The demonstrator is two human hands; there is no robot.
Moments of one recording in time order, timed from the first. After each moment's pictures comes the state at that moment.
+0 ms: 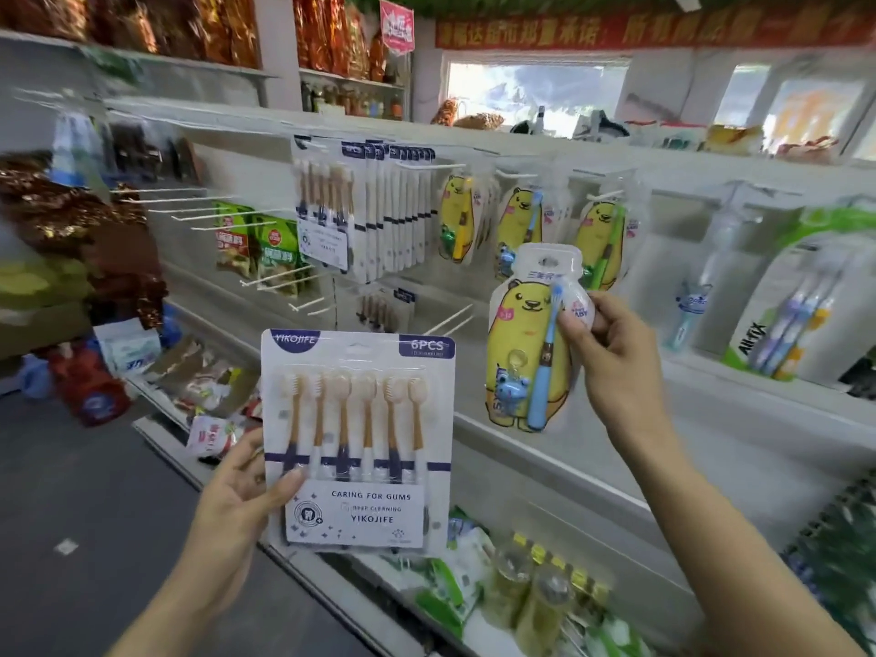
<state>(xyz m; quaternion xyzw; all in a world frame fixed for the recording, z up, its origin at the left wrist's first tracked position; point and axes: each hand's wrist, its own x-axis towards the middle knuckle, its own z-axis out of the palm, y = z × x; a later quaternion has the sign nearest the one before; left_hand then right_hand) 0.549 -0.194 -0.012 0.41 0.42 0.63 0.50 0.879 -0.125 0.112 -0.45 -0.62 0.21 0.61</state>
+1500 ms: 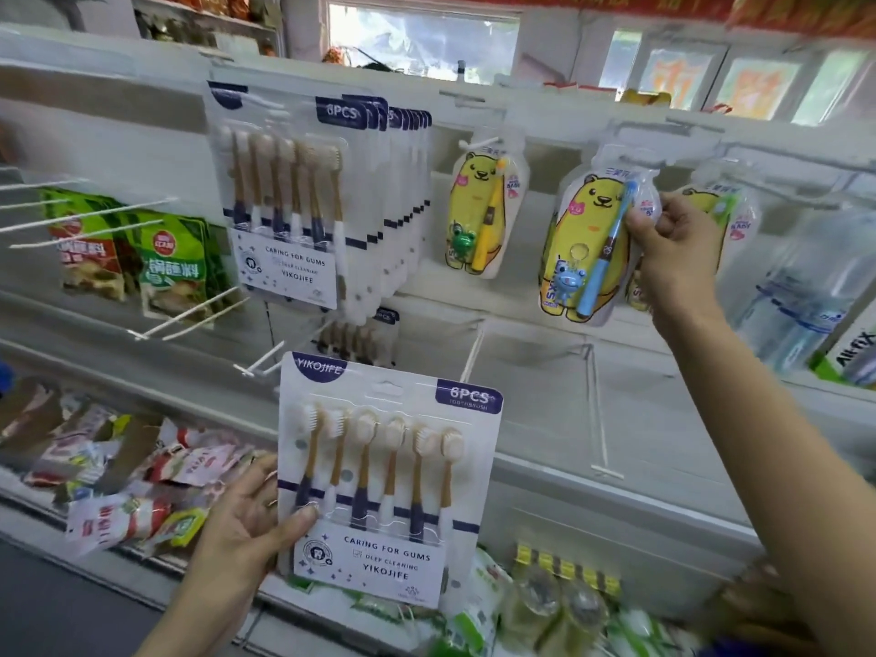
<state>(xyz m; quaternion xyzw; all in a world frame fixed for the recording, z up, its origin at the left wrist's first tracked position) 0.455 0.039 -0.038 0.44 0.37 0.52 0.63 0.850 0.111 0.149 -0.55 -0.47 0.09 0.68</state>
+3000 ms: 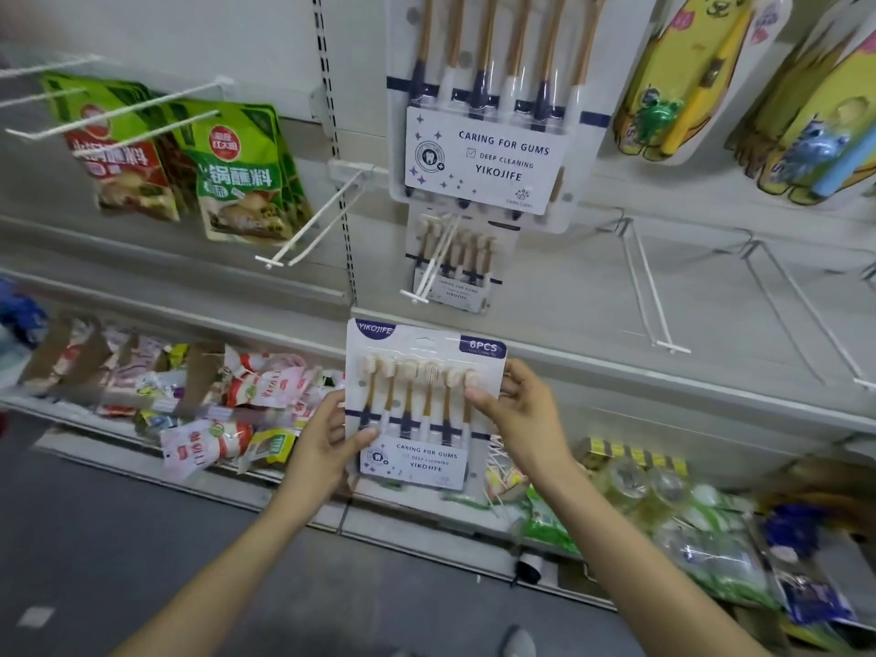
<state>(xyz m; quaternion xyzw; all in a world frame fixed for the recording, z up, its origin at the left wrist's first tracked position) 0.291 0.177 -0.162 0.57 0.45 0.37 0.58 0.523 0.115 -0.106 -0.60 -0.41 0.39 0.56</state>
